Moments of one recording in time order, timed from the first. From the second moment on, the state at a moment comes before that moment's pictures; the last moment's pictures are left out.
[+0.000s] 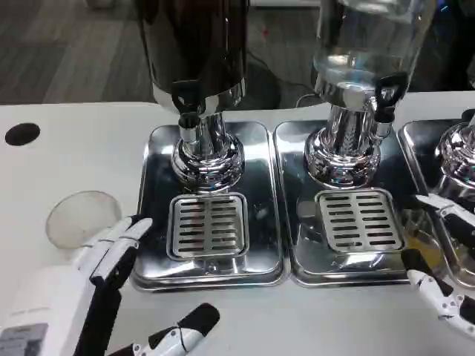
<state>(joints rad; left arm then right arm) 0.81 0.18 0.08 -0.65 0.84 -0.36 0.08 0.48 -0.36 -0.13 -0.25 -0.32 -0.48 0.04</state>
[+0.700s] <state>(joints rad) 0.82 0.18 0.05 -0.68 0.84 -0.33 0.08 0.48 -0.36 -0.11 -0.26 -0.29 -0.48 0.06</state>
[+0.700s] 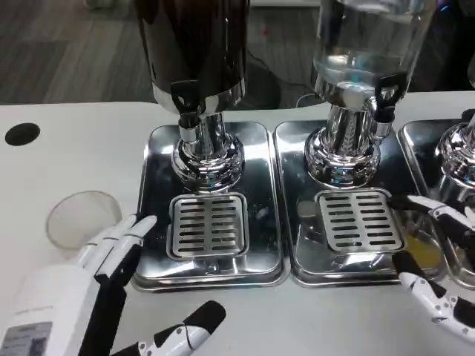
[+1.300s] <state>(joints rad) 0.83 0.18 0.05 -0.68 0.84 -0.33 0.08 0.50 -0.35 -0.11 -0.28 -0.29 -0.48 0.06</state>
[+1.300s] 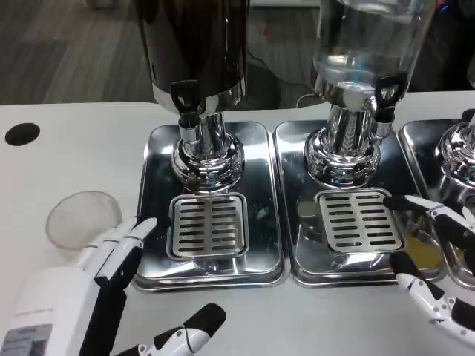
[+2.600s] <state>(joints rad) 0.43 0.19 0.10 -0.60 0.99 0.18 -0.05 0.59 -0.36 -0.20 -0.22 -0.20 -0.57 0.08</state>
